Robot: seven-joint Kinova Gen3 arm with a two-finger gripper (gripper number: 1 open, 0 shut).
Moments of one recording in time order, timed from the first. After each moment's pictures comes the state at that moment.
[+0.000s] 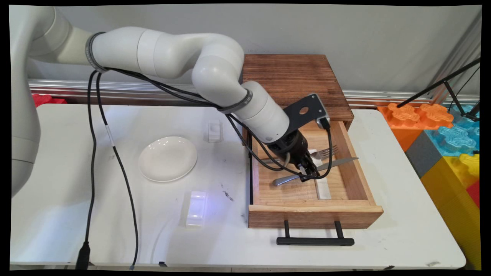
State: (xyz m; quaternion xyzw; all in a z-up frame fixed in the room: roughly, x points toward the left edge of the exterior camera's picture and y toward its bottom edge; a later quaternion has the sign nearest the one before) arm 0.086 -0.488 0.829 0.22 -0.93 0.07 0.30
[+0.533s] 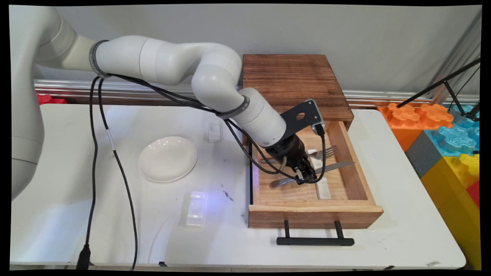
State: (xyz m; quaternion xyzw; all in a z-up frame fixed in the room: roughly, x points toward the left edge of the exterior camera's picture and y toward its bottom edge) arm 0.091 -0.492 0.811 0.20 -0.93 0.07 0.30
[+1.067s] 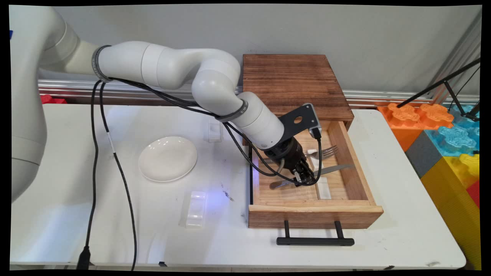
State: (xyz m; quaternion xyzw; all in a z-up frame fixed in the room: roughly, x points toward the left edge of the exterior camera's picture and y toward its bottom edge) arm 0.095 -0.495 0.799 0.19 -0.93 0.07 0.30
